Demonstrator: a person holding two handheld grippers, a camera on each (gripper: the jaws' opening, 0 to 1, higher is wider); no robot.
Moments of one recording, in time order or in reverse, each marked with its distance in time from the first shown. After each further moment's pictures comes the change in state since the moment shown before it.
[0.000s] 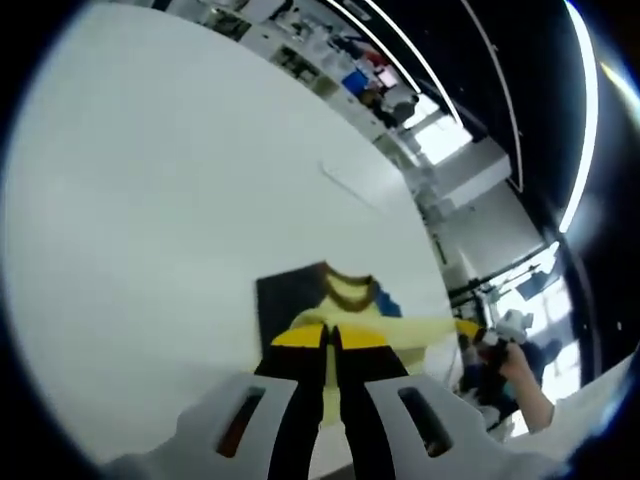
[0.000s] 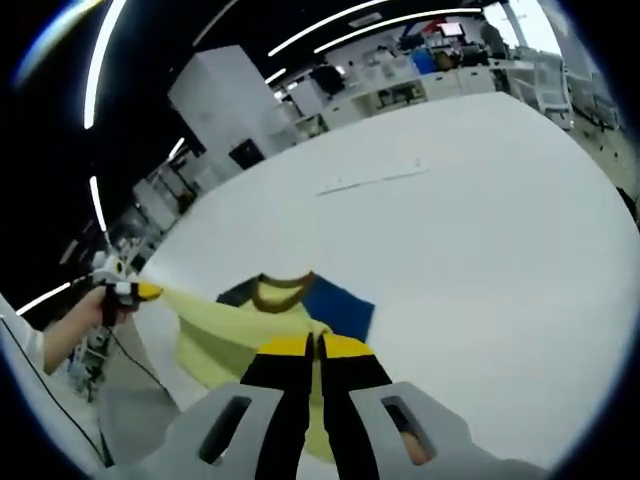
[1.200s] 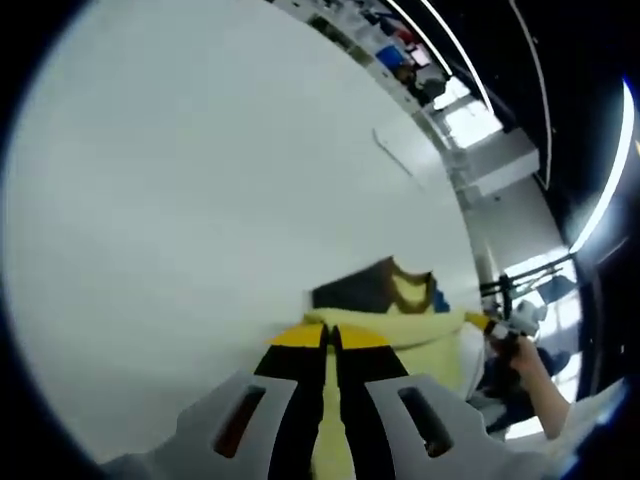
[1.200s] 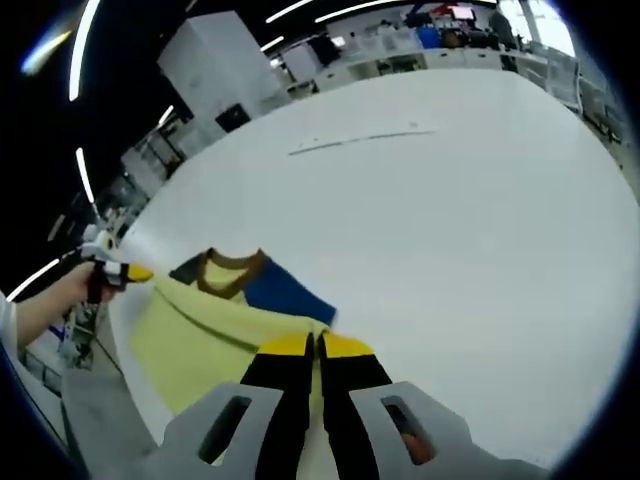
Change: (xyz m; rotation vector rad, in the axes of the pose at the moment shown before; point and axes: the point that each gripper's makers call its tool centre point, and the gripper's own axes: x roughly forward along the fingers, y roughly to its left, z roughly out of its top) left arm 0.069 0.068 -0.002 -0.059 0.124 0.089; right arm 0.075 -0.060 -0.017 -0.046 0.139 -0.047
